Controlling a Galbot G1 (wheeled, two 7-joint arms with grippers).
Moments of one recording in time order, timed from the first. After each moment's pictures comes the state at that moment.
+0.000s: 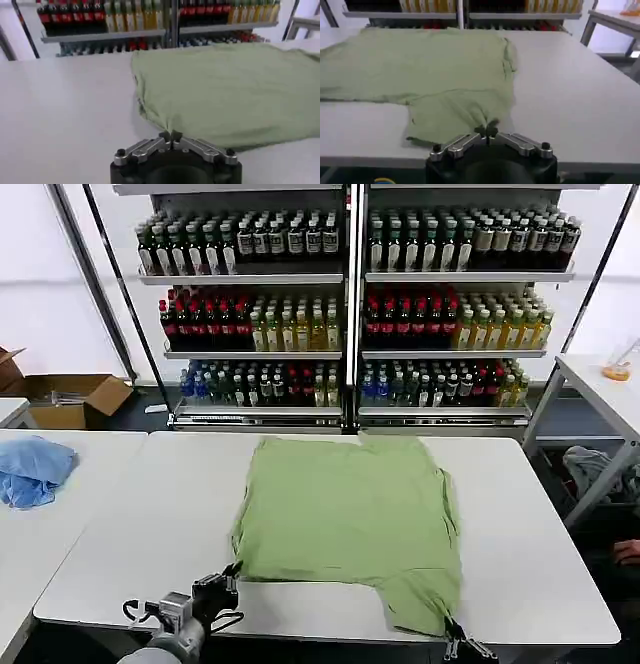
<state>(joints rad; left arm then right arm) 1.52 -1.11 -0.42 -2.13 -0.41 0.50 -0.10 -1.95 1.28 0.51 2.38 0.25 -0.37 0.24</state>
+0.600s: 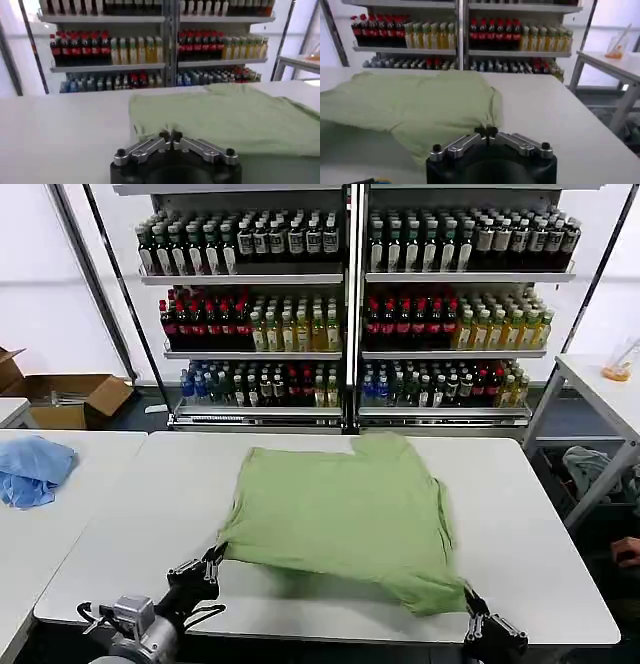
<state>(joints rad) 1.58 -1.05 -0.53 -2.27 -0.49 0.48 -0.09 -1.86 1.19 0.58 2.43 0.33 -0.36 0.25</state>
